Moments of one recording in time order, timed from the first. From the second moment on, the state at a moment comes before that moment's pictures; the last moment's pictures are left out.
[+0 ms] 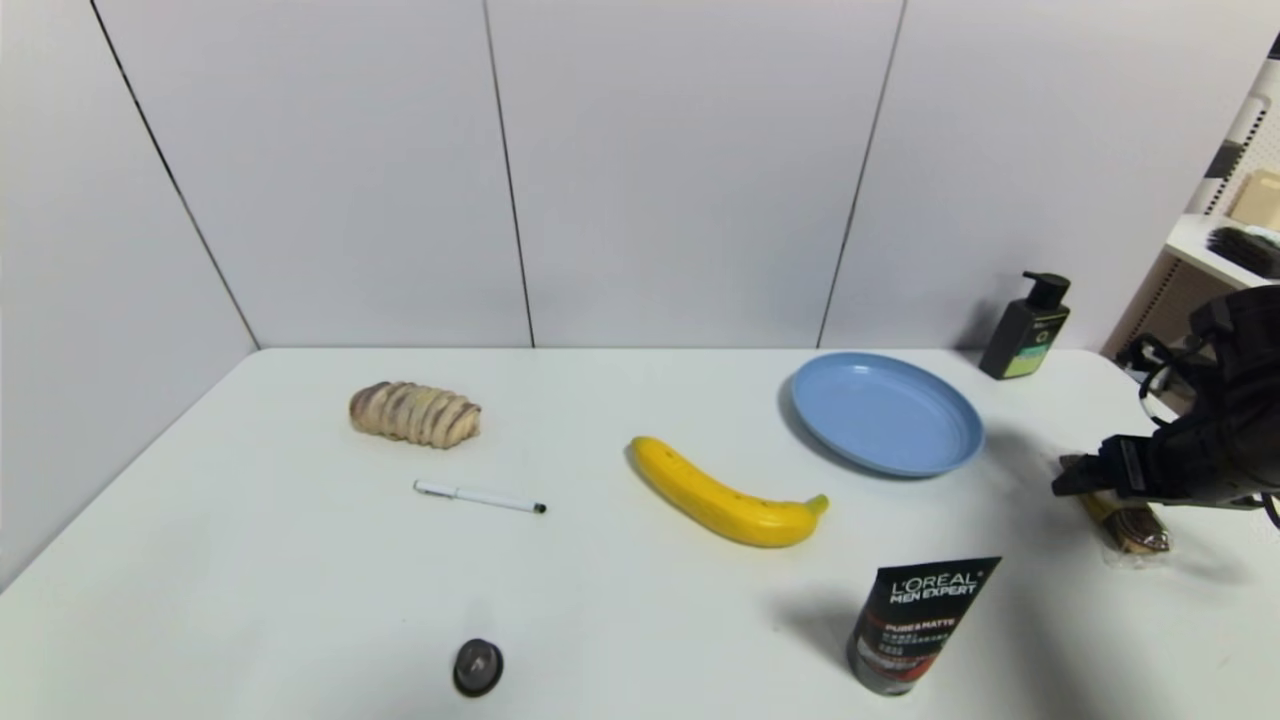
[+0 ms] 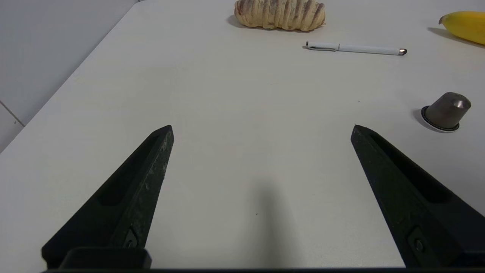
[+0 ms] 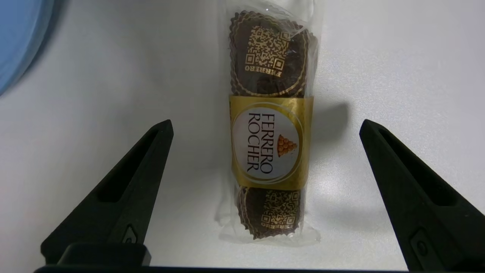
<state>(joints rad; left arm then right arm) 0.00 0.00 0.00 0.01 0.00 0.01 -0.25 1.80 -1.07 0.28 0.04 -0.10</state>
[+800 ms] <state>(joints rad) 0.00 0.00 0.00 0.01 0.00 0.01 -0.24 1.82 -1.10 0.28 0.04 -0.12</state>
